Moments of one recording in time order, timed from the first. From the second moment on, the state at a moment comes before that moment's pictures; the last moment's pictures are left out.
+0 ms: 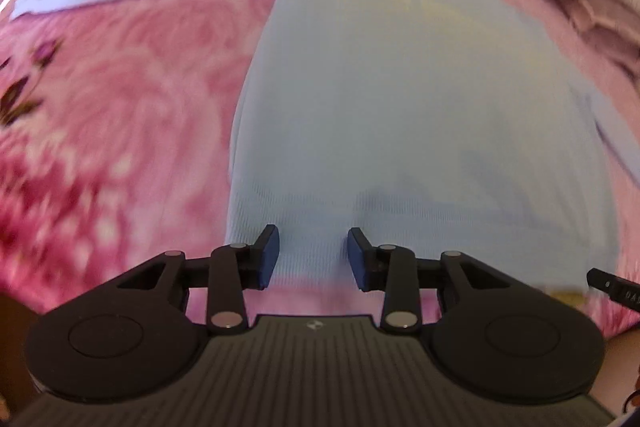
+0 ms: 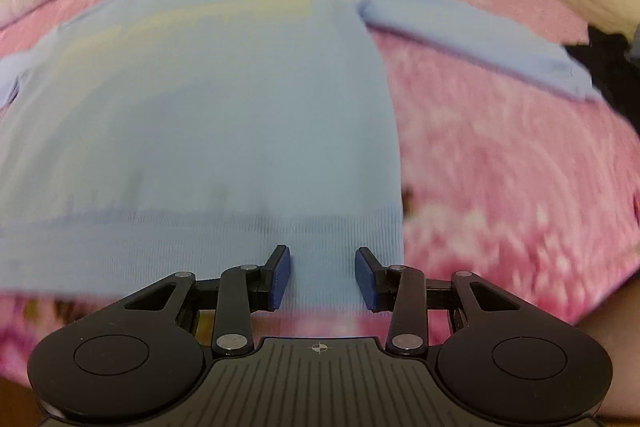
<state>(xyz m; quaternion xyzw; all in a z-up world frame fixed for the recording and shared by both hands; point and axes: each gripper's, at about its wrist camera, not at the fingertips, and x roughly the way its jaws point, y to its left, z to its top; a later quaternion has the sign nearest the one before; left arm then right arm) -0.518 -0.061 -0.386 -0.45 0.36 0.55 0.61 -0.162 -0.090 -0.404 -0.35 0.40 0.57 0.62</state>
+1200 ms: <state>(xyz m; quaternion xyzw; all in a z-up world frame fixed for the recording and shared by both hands) -0.426 -0.227 -0.105 -0.39 0.32 0.59 0.63 -0.138 -0.238 -0.140 -0.36 0.36 0.64 0.58</state>
